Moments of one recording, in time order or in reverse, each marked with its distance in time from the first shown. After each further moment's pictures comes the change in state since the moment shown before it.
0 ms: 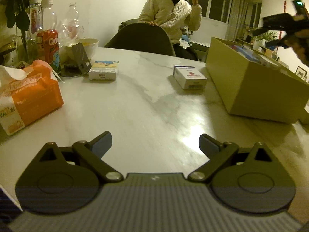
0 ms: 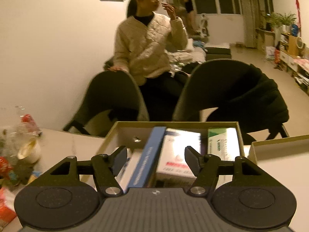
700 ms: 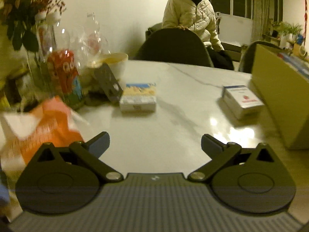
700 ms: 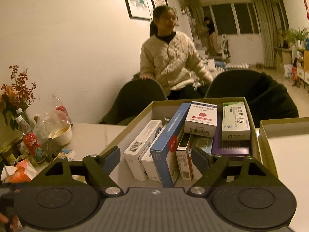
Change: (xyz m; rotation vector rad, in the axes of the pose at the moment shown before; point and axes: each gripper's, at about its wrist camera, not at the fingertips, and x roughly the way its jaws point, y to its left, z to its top) left arm 0.066 0.034 0.060 0.074 -0.024 0.223; right arm -0.073 0.010 -0.105 -0.057 -0.171 0.115
